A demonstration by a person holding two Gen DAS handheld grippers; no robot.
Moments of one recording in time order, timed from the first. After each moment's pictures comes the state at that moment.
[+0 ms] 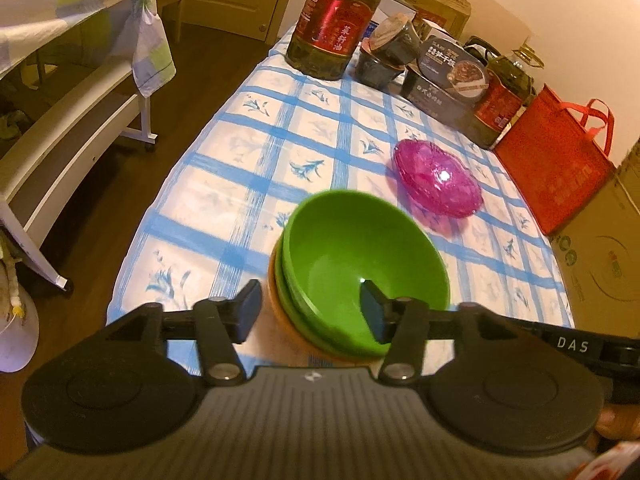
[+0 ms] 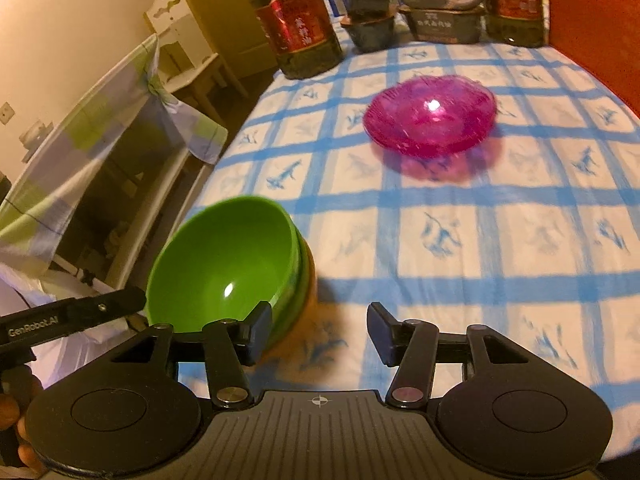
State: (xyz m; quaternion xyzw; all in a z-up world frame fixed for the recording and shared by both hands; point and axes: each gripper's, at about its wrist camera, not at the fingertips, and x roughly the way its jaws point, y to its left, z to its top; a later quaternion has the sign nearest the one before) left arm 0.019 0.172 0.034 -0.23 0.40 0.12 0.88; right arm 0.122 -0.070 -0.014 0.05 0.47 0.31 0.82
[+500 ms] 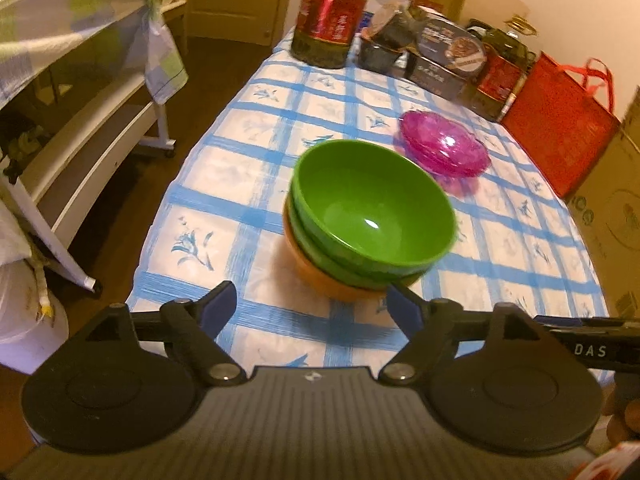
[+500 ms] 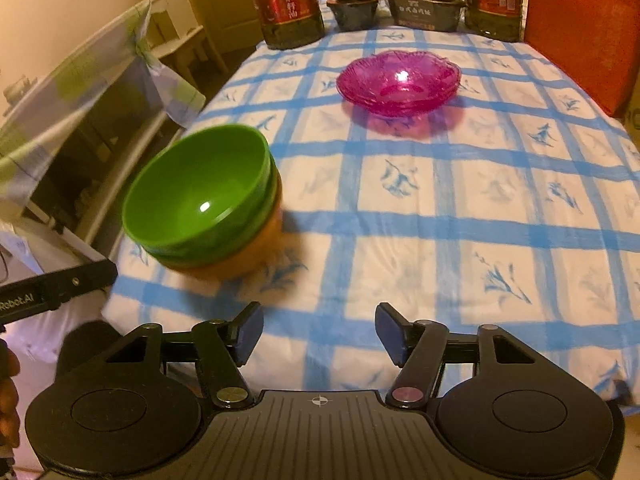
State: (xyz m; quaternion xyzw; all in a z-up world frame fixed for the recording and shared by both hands) left arm -0.024 0.131 0.023 -0.17 0.40 0.14 0.89; right arm 0.067 -0.094 -0.030 -0.02 0.48 0.27 0.83
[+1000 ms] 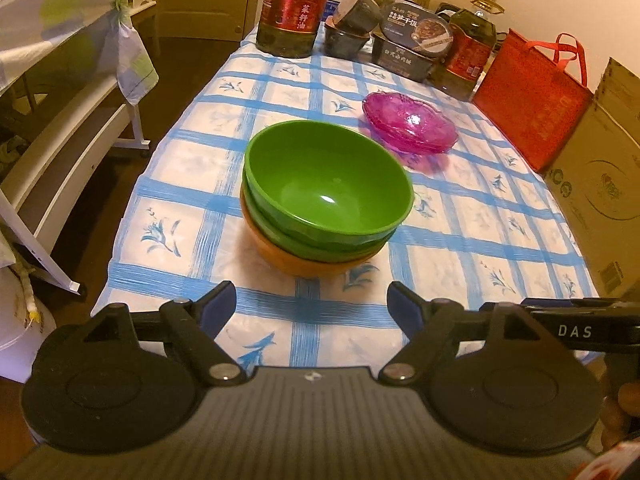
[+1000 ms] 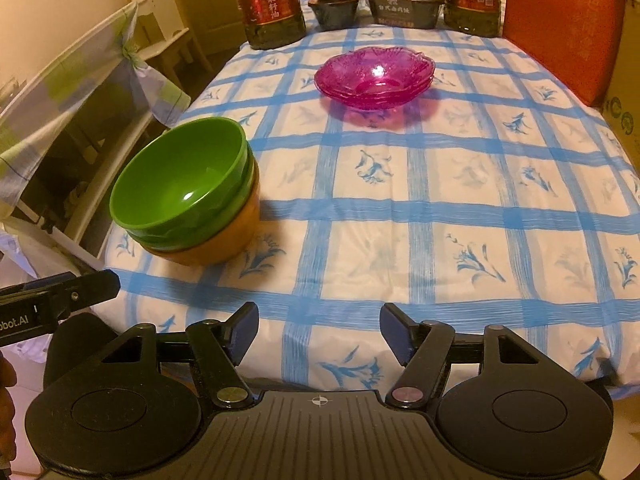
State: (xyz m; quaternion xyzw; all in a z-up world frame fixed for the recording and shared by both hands) left arm -0.026 0.107 0.024 -0.16 0.41 0.10 0.89; right arm 0.059 -0.112 -0.027 -0.01 0.48 0.25 0.84
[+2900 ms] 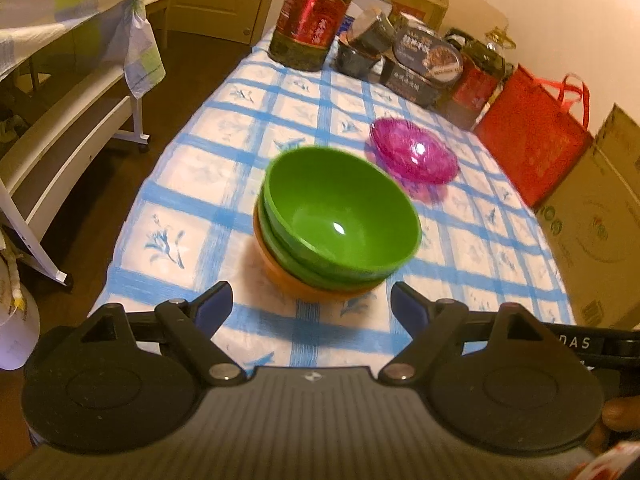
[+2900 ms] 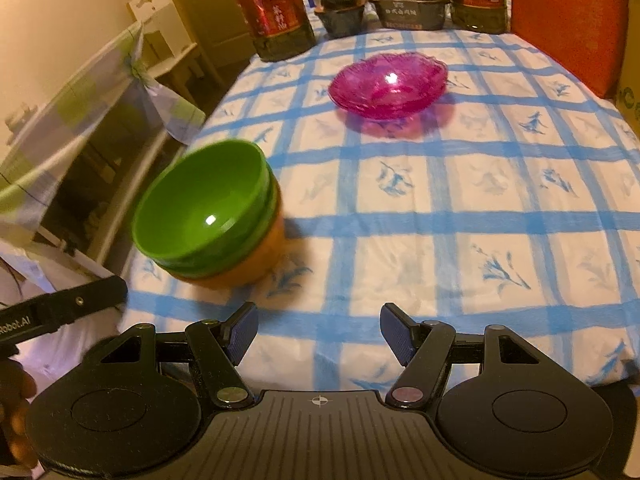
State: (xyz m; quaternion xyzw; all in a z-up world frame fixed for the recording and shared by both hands) left arm -0.024 0.137 0.036 -0.21 0.39 0.10 0.89; right arm 0.071 -0.099 -0.012 0.03 0.48 0.28 0.83
